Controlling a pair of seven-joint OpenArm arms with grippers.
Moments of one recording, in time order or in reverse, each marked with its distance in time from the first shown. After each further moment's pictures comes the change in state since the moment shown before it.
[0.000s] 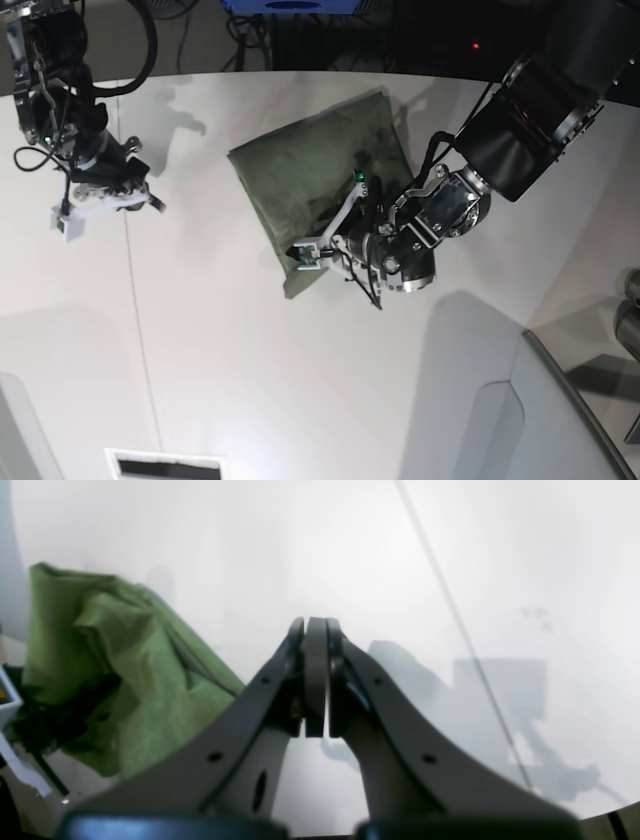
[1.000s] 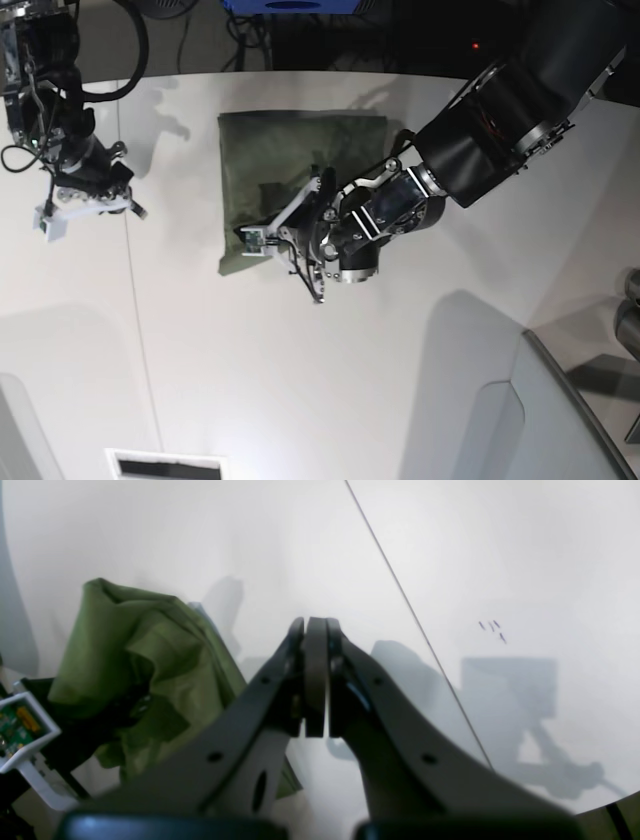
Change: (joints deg) left arm -1.9 7.0 8.5 -2.7 2.2 1.5 -2.9; right arm -0.2 -0.1 3.2 0.0 -0.3 -0.8 -0.3
